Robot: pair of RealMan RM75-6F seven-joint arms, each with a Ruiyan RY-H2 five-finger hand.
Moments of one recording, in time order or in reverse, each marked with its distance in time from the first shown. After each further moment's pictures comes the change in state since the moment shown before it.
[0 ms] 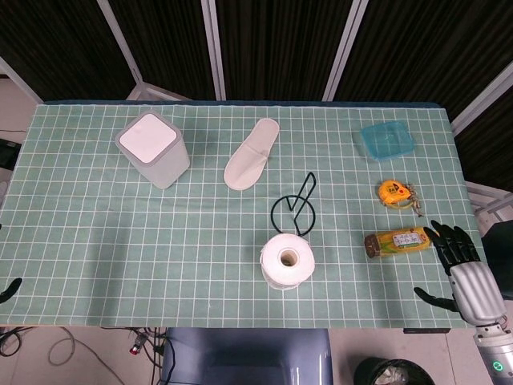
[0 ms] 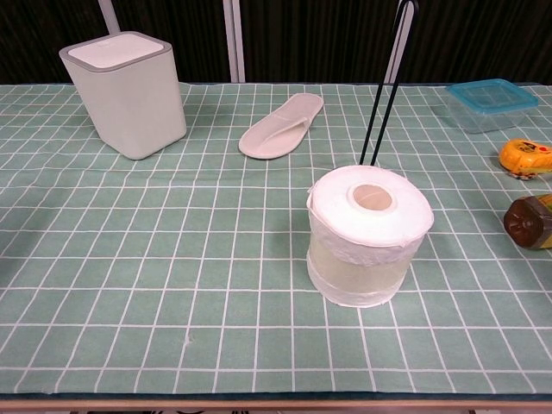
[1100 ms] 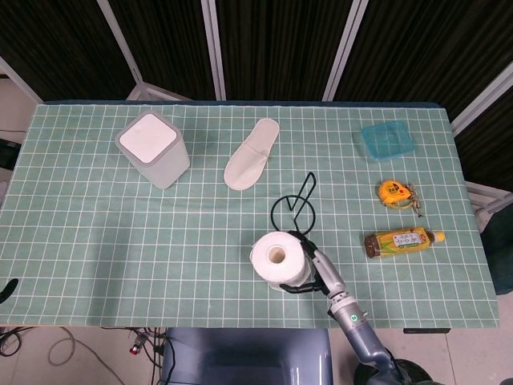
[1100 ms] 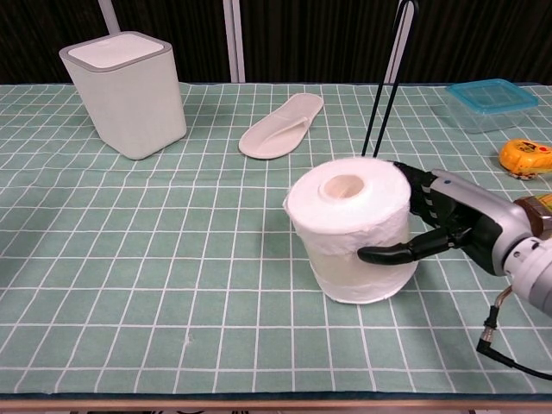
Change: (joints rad) left arm 0.019 0.012 0.002 -0.018 0.020 0.046 -0.009; right arm 0.279 -0.596 0.106 0.003 0.312 -0.546 0.366
